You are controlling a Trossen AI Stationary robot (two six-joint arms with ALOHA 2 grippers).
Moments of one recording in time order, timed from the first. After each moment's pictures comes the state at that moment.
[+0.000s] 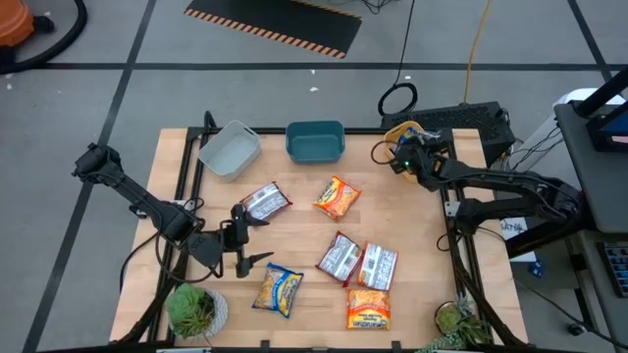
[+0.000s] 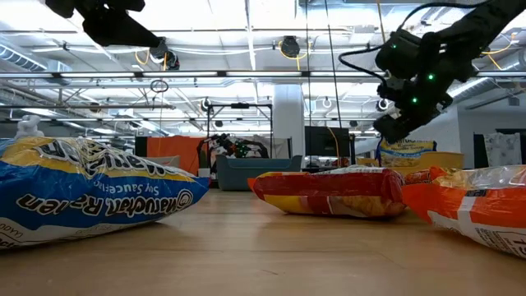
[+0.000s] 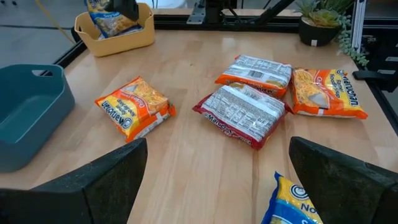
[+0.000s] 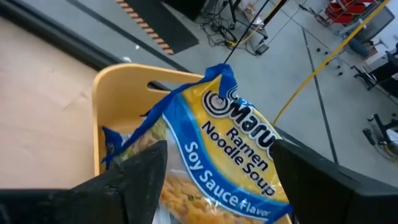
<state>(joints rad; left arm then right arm) -0.60 1.10 0.69 -0.15 -0.68 -0.36 -0.53 1.10 0.47 -0.20 0.89 0.14</state>
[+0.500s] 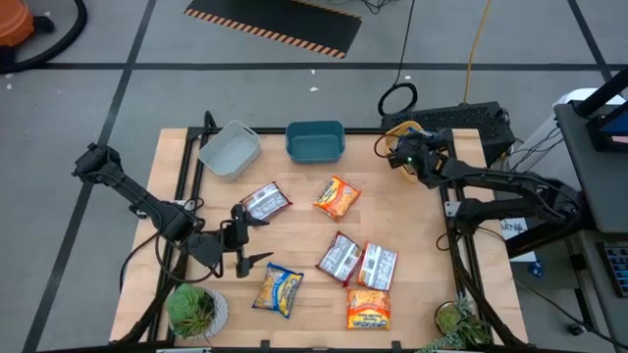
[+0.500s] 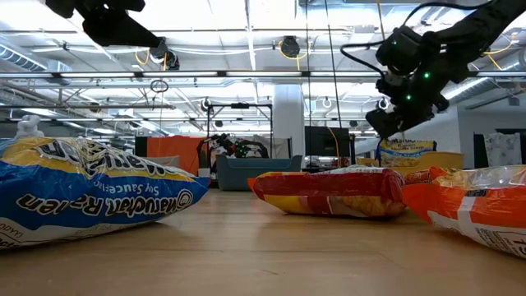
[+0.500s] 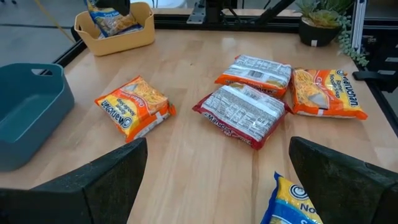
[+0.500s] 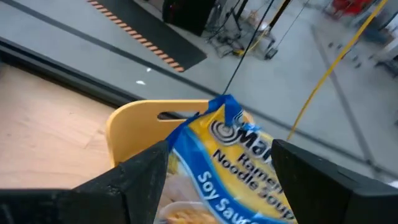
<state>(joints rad) -0.60 1.10 0.69 -0.15 -0.68 -0.37 -0.57 1.10 0.47 -0.09 0.82 0.19</state>
